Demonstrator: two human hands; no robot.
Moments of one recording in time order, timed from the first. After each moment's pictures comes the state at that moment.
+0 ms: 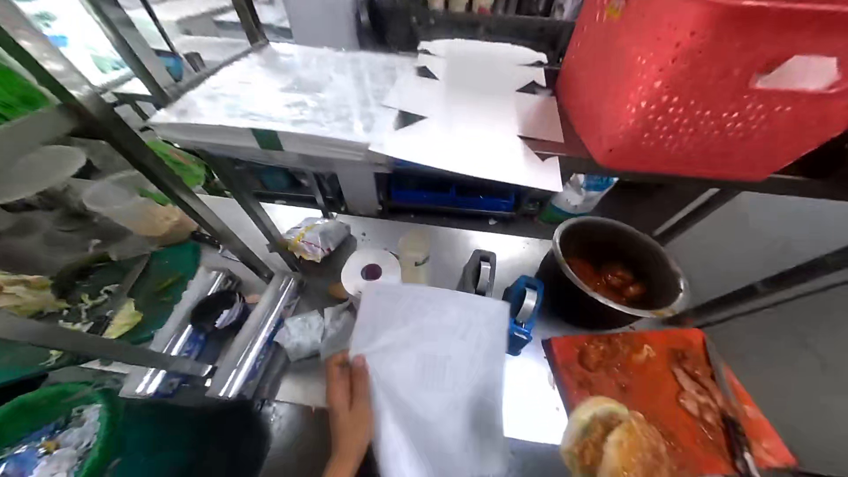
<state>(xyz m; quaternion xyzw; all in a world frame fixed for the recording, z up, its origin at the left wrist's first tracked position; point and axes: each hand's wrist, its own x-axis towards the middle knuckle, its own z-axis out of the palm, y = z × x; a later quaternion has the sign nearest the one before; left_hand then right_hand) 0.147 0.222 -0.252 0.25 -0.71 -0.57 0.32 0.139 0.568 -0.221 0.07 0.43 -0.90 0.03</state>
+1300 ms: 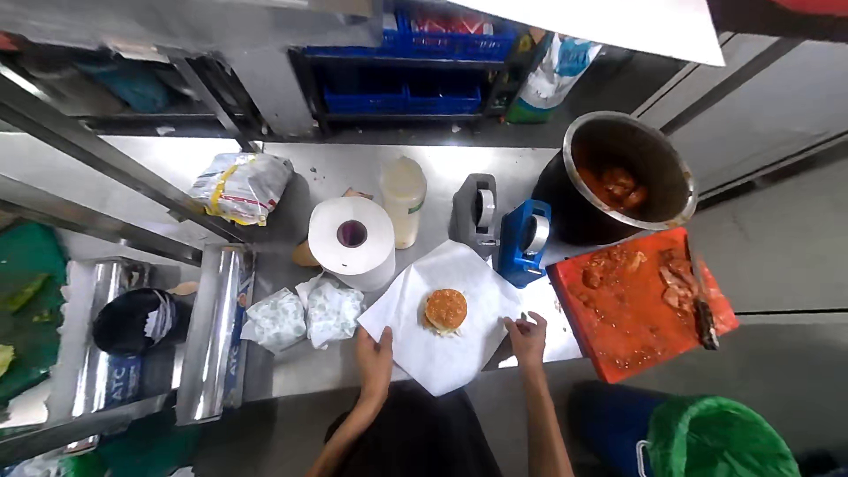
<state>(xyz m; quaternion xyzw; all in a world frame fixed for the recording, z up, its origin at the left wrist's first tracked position) 0.109 0.170 -0.408 0.32 -0.68 -0.65 0.05 0.042 0.454 -0.416 0.28 0.84 -0.47 0.03</state>
